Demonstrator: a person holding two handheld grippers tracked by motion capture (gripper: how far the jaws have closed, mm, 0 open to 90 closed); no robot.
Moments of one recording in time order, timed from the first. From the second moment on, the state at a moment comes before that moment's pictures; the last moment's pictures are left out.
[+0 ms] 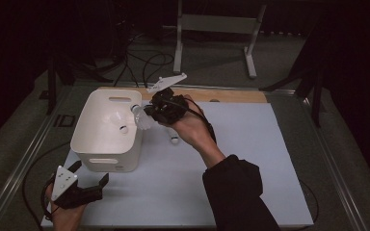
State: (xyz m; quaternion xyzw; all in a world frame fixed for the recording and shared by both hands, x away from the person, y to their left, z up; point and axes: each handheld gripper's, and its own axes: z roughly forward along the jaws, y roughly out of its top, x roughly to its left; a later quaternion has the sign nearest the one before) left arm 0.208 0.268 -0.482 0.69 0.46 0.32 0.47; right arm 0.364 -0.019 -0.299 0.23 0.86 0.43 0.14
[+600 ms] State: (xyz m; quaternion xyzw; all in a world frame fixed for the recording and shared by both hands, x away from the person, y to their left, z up) left arm 0.208 0.268 -0.482 0.69 0.46 0.32 0.47; right arm 0.370 -0.006 -0.293 0.24 0.86 0.44 0.14
